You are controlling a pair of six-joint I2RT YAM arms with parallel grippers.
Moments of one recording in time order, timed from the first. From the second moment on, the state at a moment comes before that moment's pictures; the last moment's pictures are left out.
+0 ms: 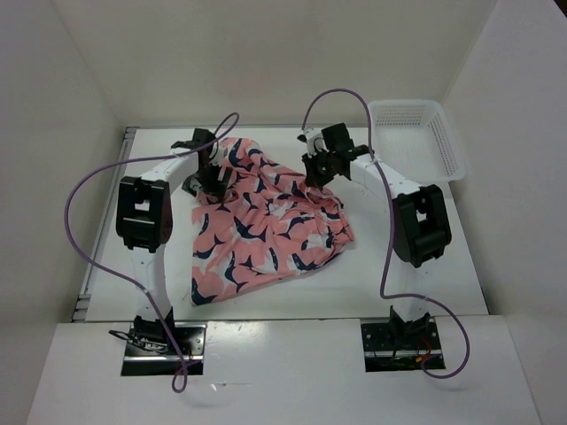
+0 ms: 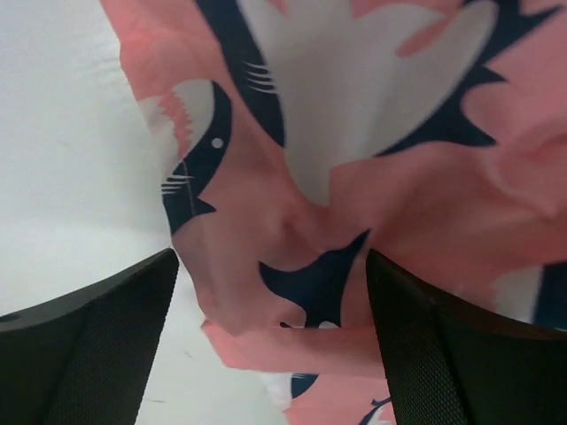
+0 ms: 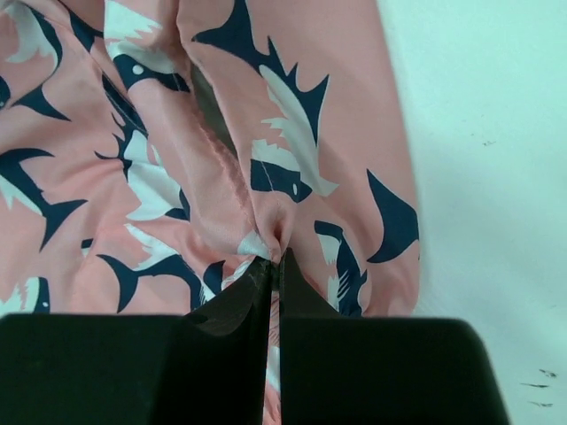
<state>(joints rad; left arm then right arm) -0.12 2.14 1.67 -0.78 -0.02 0.07 0.37 1.94 1.53 -0.46 -0.34 -0.16</state>
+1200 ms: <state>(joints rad) -0.17 2.94 3.05 -0.92 0.23 0.07 0.53 1.85 1.35 -0.49 -0.29 -0.34</state>
